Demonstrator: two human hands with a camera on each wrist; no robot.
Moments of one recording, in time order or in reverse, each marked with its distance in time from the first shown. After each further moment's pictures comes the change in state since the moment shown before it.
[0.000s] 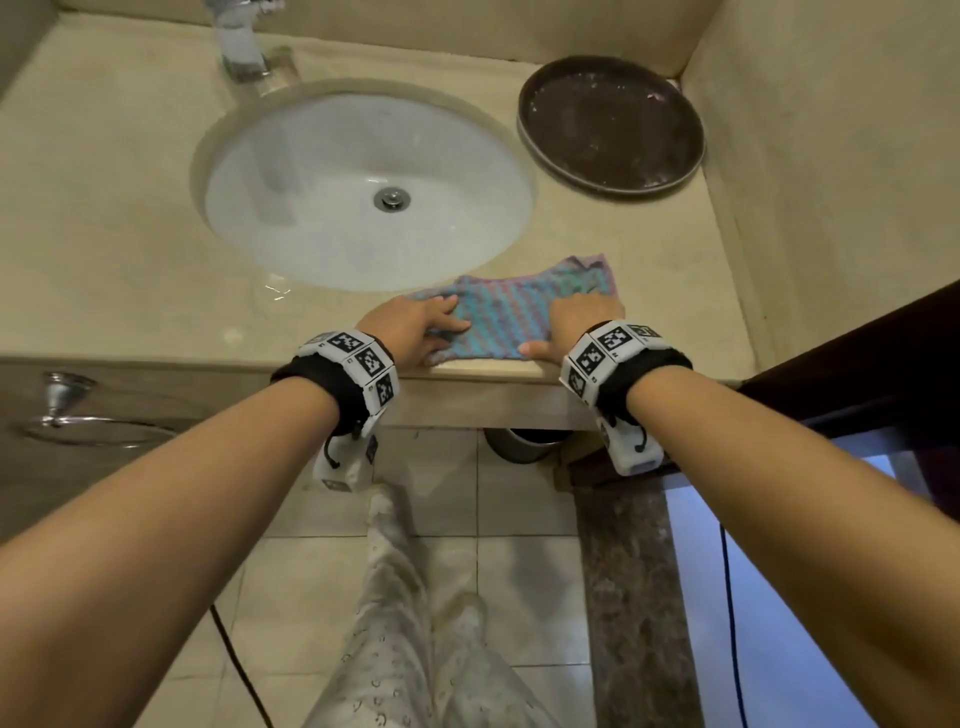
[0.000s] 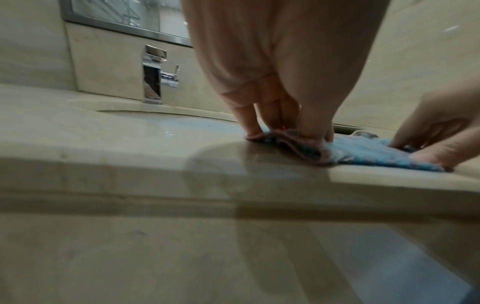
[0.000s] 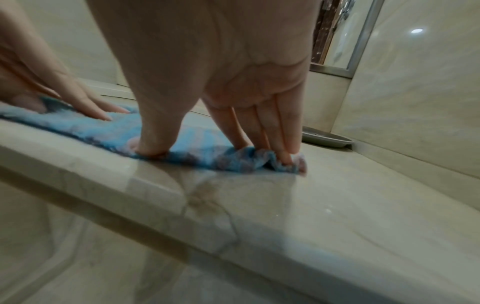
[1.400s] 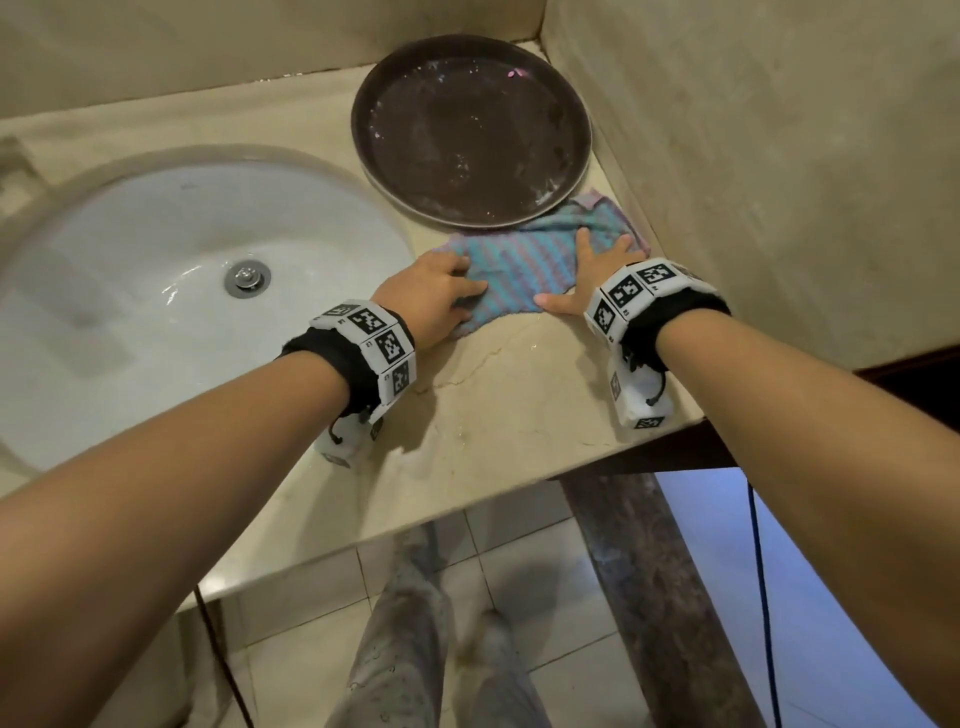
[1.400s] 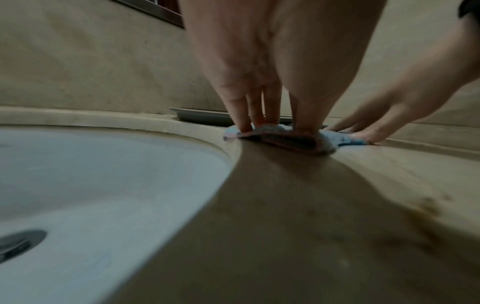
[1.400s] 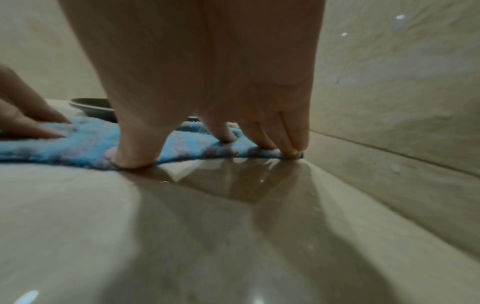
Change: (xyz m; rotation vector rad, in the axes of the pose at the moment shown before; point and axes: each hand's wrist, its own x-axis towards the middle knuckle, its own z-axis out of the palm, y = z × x) left_hand 0.200 0.061 -0.028 0.139 -0.047 0.337; right_hand 0.113 0.144 -0.006 0.428 -0.182 0.467
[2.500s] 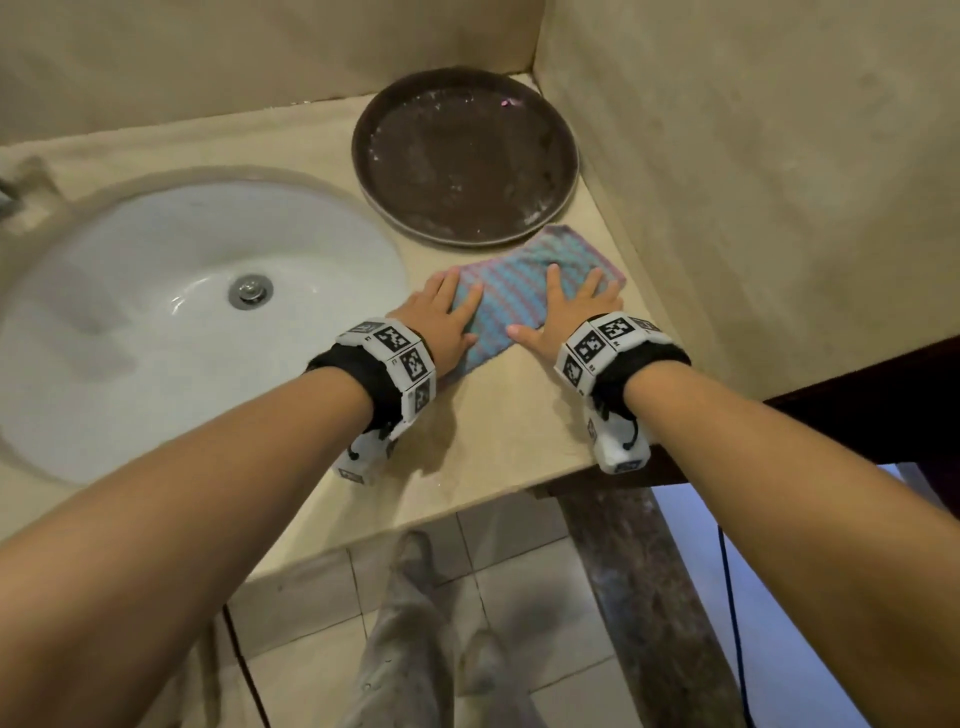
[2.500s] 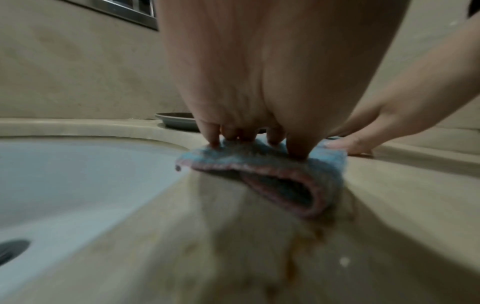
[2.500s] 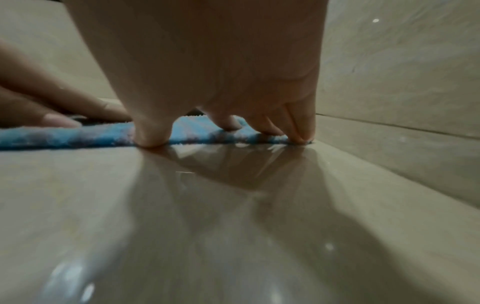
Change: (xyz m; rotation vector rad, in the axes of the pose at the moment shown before) left_hand 0.003 0.024 0.012 0.286 -0.280 -0.160; right_hand -0.023 -0.006 0.022 -0.015 0.043 -0.050
